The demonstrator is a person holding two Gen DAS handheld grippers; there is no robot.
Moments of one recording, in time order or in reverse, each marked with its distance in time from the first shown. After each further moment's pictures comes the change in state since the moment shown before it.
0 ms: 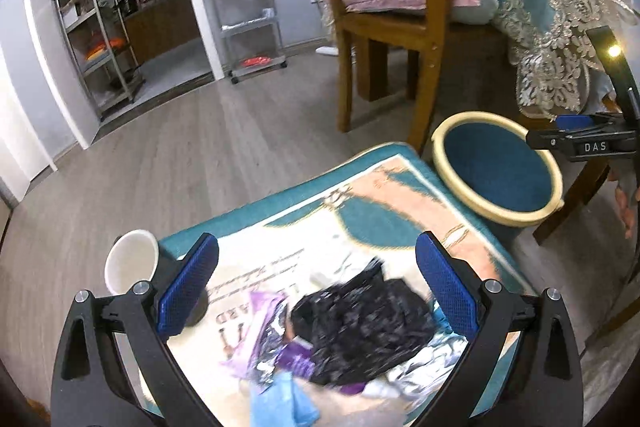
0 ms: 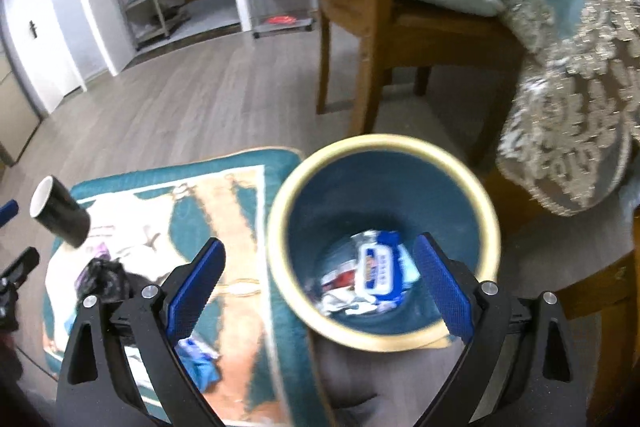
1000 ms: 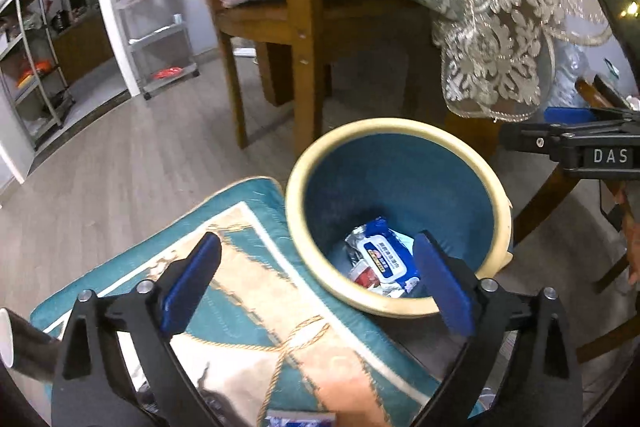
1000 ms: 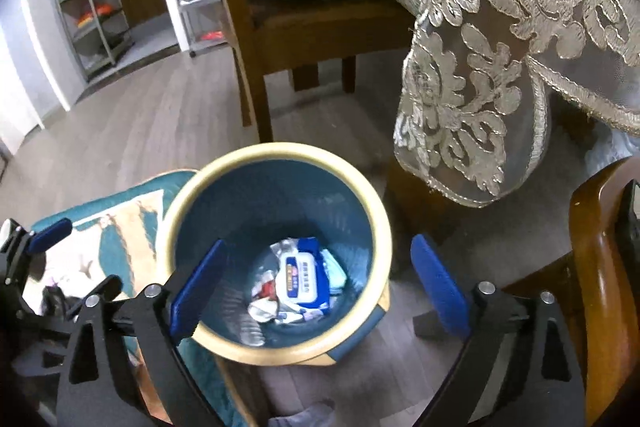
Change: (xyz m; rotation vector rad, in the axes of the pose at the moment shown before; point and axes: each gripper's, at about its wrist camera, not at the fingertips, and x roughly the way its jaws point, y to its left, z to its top) left arm 0.089 -0.171 0.062 0.089 0.002 -0.200; right arm -0.015 -0.116 -0.004 0.137 -0.035 -0.137
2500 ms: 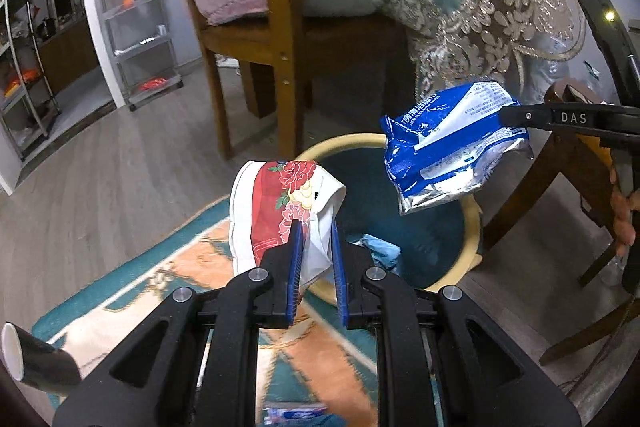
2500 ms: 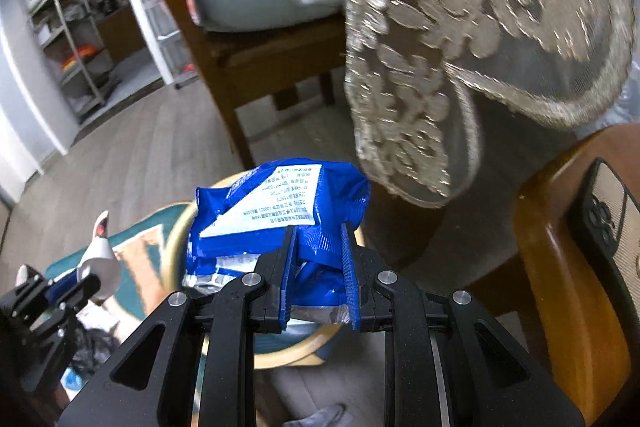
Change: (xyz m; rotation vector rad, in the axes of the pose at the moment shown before) left arm -0.017 -0.010 0.008 0.025 -0.019 -0.087; right arm -0.020 -0.034 0.004 0.136 -0.041 -0.018
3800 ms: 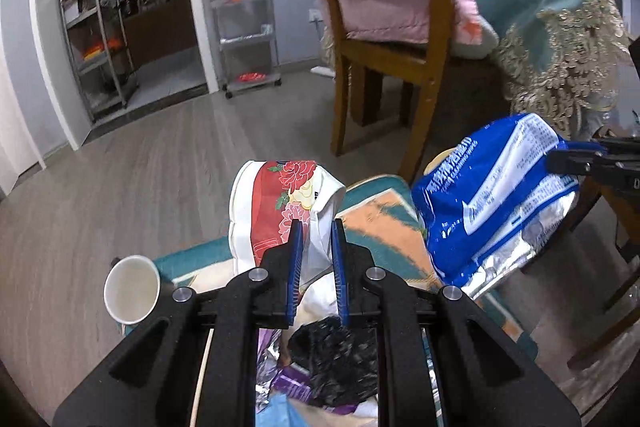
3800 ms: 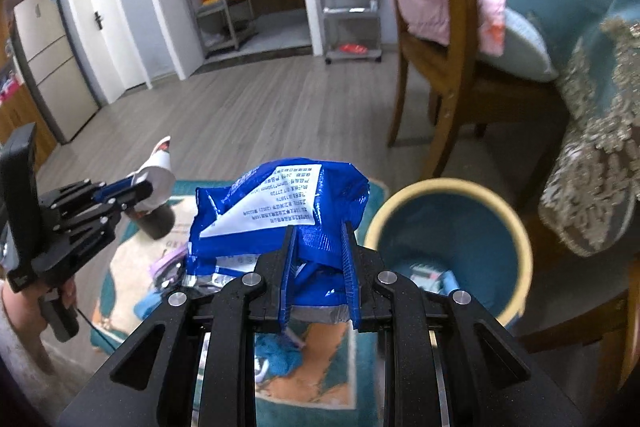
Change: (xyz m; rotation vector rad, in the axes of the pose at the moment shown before) left arm -0.125 0.147 -0.056 -0.155 -0.074 0.226; right arm -0.073 0.184 -0.033 -0.374 -0.008 0.351
